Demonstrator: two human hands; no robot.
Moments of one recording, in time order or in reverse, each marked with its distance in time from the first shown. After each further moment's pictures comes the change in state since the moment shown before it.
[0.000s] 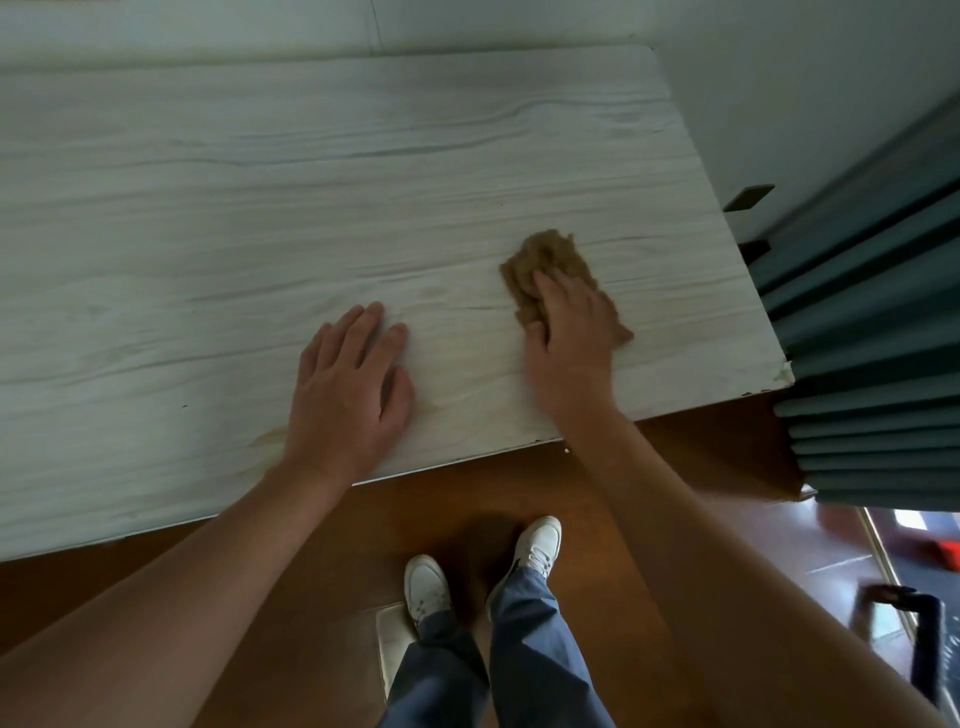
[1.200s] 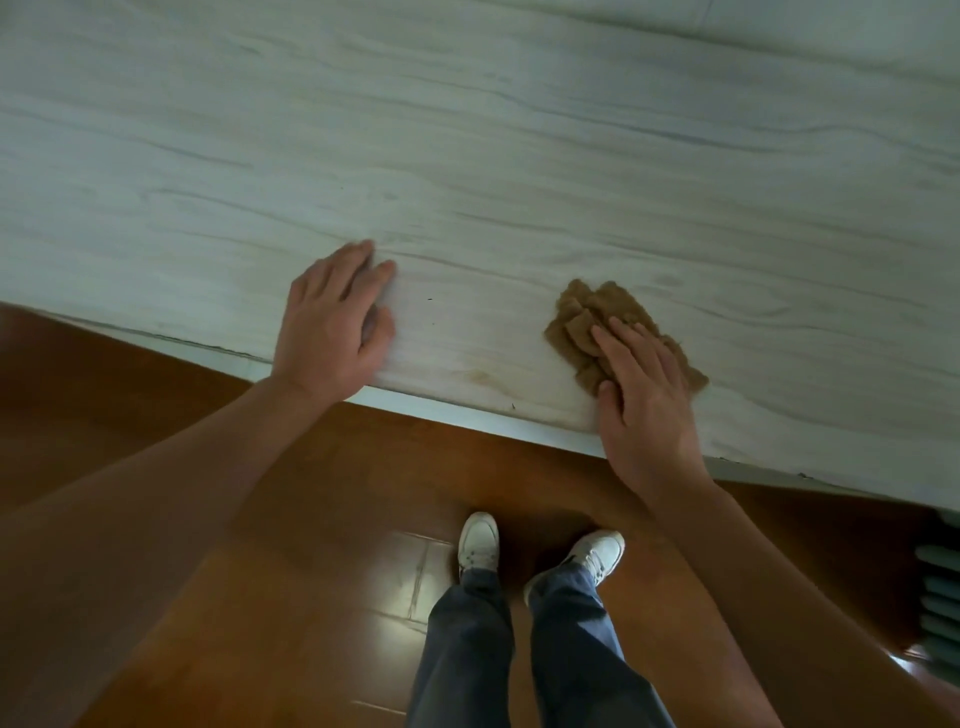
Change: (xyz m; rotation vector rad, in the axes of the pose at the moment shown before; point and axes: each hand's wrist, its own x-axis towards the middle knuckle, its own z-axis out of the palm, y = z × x) left_hand -0.102 -0.166 -0.073 0.178 0.120 -0.233; right_hand -0.077 -0.072 0.037 -0.032 -0.260 -0.427
